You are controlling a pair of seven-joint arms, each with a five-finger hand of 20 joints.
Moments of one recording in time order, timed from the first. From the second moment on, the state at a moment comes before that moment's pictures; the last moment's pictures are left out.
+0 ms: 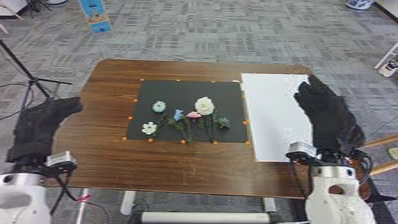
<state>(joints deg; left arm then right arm) 131.1 -54.4 -107.0 -121.9 54.7 17.1 14.6 -114.3 -88.0 100.5 -115.4 -68.6 -7.6 -18.0</state>
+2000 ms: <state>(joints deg) 131.7 -52.0 -111.5 -120.3 50.2 20.8 16.7 -116.3 -89.3 103.4 -114.9 -71.7 -10.1 -17.5</state>
